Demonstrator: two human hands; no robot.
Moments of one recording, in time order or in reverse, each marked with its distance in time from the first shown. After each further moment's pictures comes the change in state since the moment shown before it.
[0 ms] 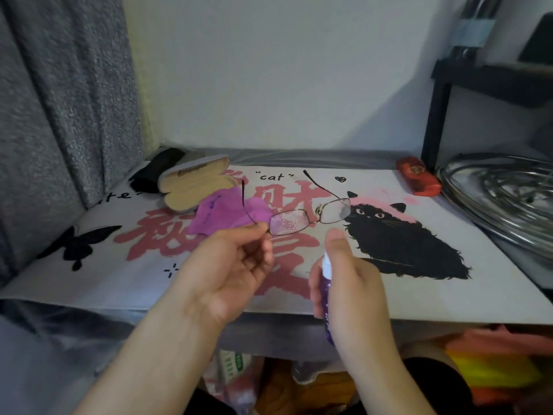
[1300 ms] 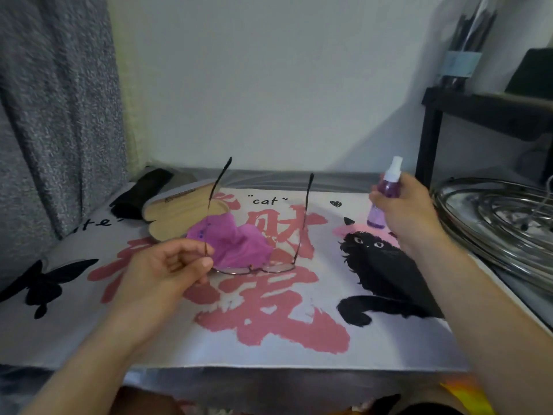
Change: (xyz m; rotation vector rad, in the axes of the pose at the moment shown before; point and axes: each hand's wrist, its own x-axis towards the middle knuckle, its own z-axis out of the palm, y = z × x) left_hand 0.040 0.045 -0.072 0.825 0.038 0.631; right_hand 0.192 -0.019 -0.074 -0.129 0.212 -0.160
